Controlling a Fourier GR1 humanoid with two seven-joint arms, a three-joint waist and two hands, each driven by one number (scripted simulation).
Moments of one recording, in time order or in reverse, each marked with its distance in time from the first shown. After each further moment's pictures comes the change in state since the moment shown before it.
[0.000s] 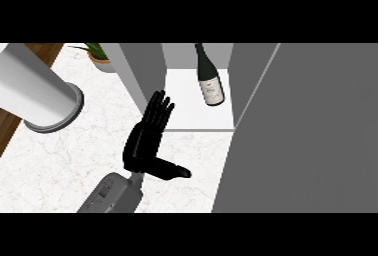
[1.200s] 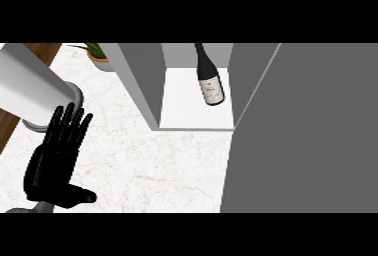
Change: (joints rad) left arm 0.300 0.333 0.232 -0.266 0.125 -0.221 -0.018; right arm -0.049 -0.137 0.181 0.011 -0.014 0.308 -0.059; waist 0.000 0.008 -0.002
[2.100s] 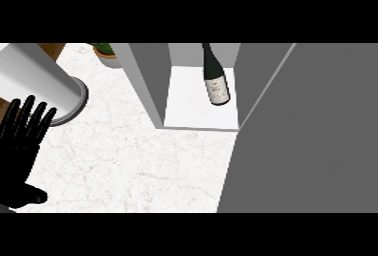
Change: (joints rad) left arm -0.002 0.143 0.142 0.046 0.109 -0.173 0.054; right arm -0.136 0.059 -0.018 0.009 -0.009 0.086 0.115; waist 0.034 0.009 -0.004
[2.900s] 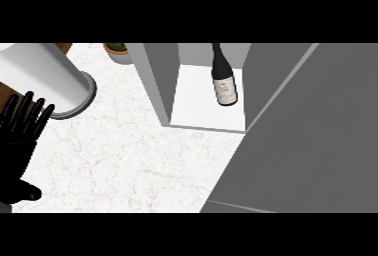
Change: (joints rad) left arm -0.034 0.018 0.016 0.042 0.009 -0.056 0.019; right arm -0.395 0.378 -0.085 0.140 -0.097 -0.007 0.290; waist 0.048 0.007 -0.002
